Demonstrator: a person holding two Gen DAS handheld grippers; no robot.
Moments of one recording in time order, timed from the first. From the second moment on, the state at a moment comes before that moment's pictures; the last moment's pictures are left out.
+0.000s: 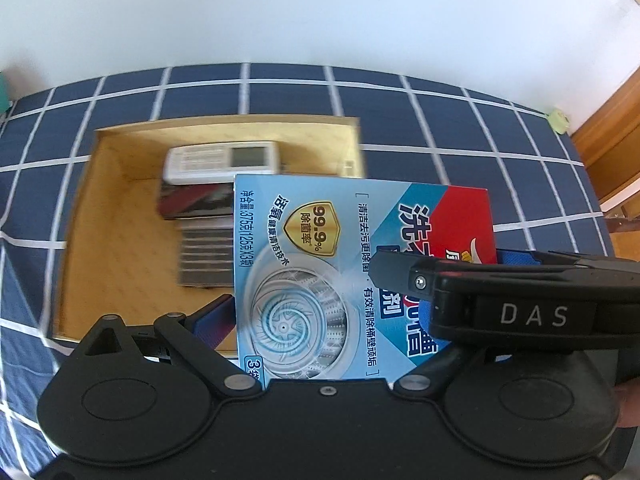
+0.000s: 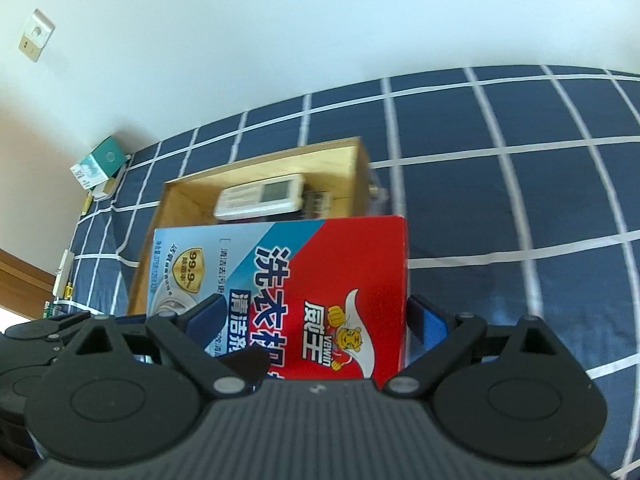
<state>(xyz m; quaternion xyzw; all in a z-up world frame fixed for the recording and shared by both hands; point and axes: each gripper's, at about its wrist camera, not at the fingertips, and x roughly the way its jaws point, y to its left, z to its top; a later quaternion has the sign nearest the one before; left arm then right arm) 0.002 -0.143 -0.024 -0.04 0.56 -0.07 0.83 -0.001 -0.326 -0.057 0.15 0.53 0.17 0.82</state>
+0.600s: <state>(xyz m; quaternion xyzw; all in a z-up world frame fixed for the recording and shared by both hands) 0.039 -0.047 -0.063 -0.06 0.59 -0.07 0.80 0.036 -0.225 -0.090 0.14 0.56 0.16 0.80</state>
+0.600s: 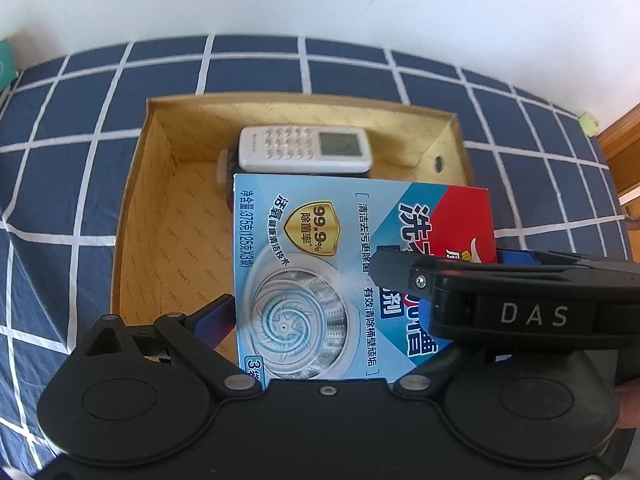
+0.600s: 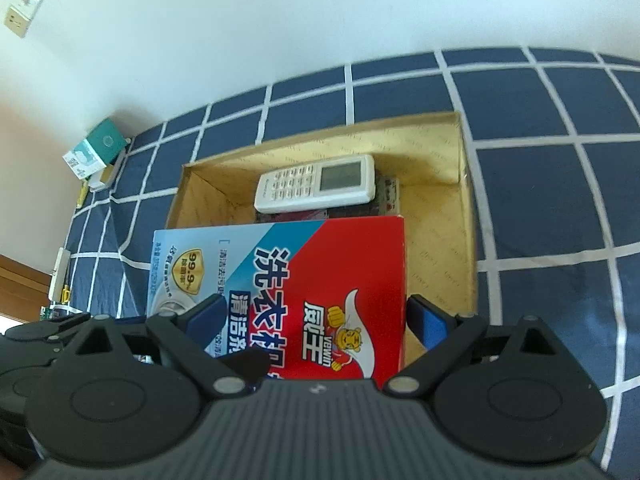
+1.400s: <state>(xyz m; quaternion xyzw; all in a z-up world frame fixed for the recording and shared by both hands) 0.057 -0.018 -0.143 -0.08 0.65 -0.07 0.75 0.053 -0.193 -0.168 0.13 0.62 0.13 0.76</state>
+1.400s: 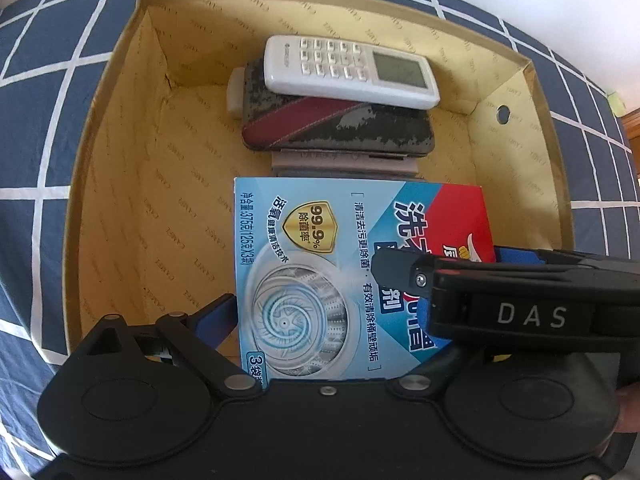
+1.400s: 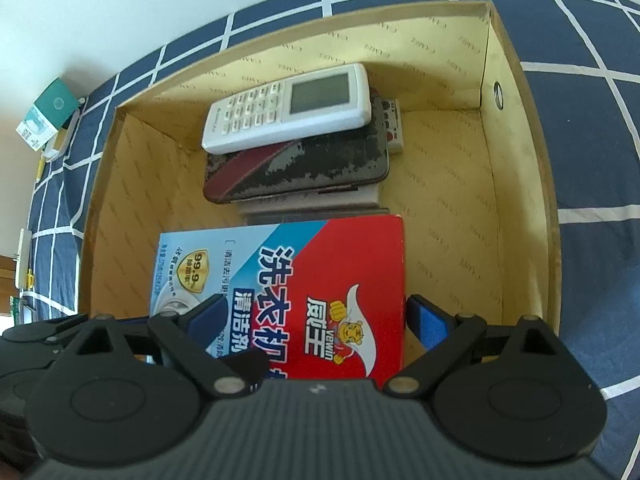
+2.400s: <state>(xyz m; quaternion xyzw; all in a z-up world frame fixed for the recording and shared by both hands) 0.051 -0.012 -0.130 -0.07 0.66 -0.04 0.75 0.052 -0.195 -0.159 0.13 0.64 0.12 0.75</state>
